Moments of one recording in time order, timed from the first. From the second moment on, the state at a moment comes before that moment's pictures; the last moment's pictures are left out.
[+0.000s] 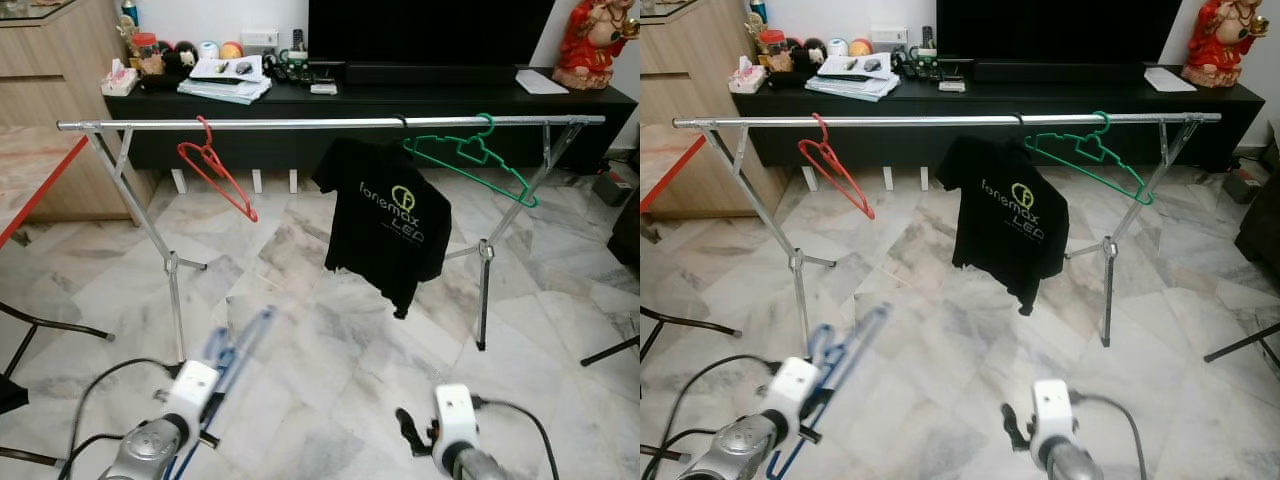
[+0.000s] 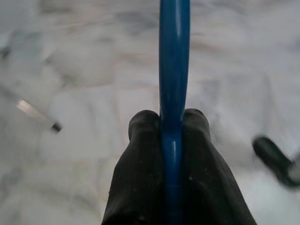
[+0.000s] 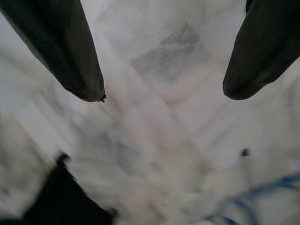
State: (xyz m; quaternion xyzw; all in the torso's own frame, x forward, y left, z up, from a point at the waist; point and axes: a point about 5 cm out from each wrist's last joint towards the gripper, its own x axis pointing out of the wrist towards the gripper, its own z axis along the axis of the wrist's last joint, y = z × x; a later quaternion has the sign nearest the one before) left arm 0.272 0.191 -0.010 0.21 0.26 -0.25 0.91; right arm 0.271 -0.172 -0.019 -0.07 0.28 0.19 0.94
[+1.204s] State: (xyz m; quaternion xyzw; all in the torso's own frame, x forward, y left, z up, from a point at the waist) left arm 0.281 0.180 0.030 0.38 0.23 -0.55 0.70; right arm 0.286 -0.127 0.030 -0.27 0.19 0.62 0.72
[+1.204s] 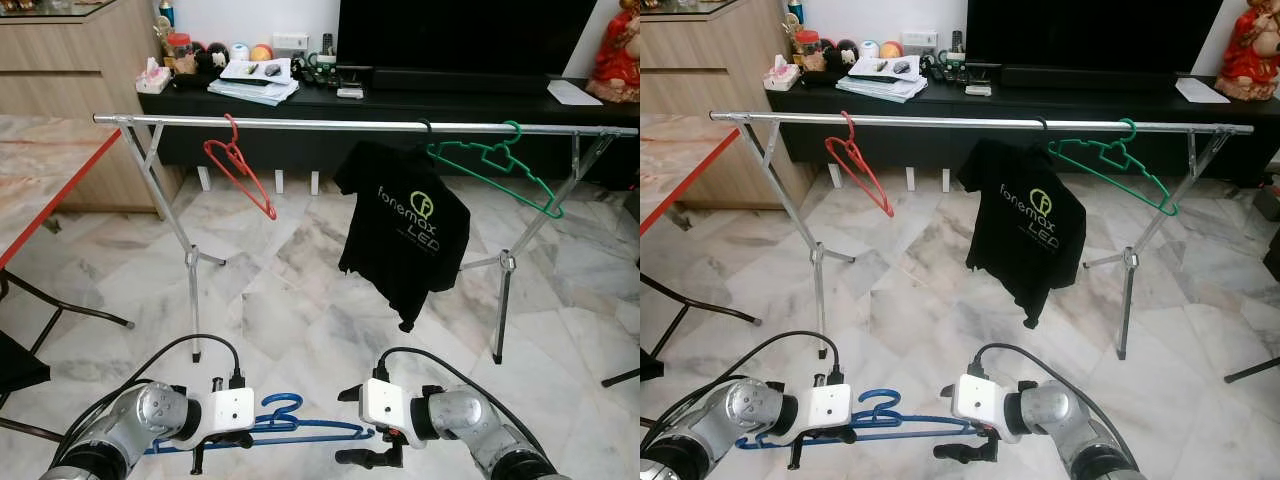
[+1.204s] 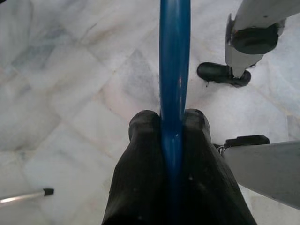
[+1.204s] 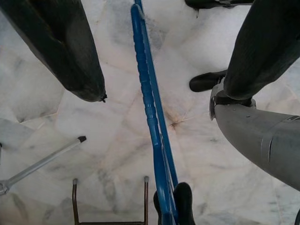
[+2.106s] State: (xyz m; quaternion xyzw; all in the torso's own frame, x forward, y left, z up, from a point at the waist) left arm 0.289 0.165 0.044 0.40 0.21 -0.58 0.68; right arm 0.283 -0.108 0.020 -0.27 0.16 0.58 0.75
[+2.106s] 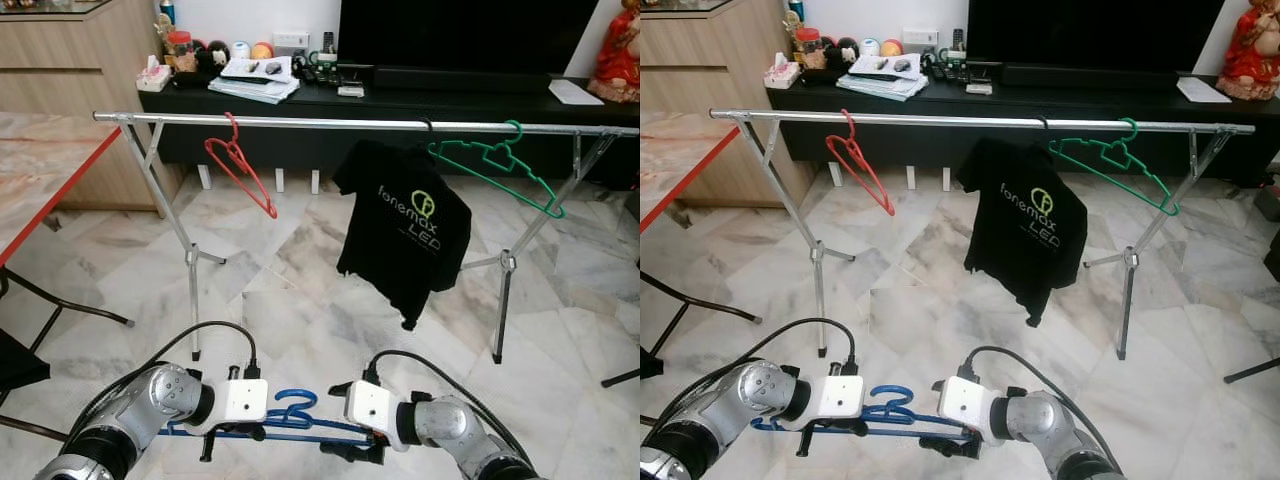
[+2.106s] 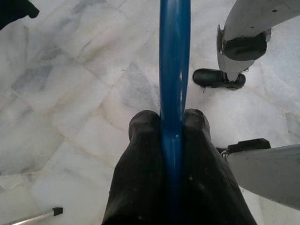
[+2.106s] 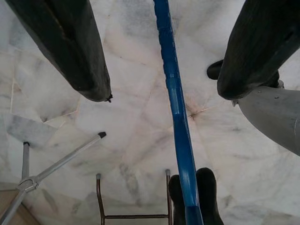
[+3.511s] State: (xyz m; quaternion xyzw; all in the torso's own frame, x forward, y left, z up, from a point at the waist) left arm 0.290 0.145 0.067 0.40 0.17 -0.64 0.64; right arm 0.281 -0.092 0.019 -0.22 0.15 0.57 0.77
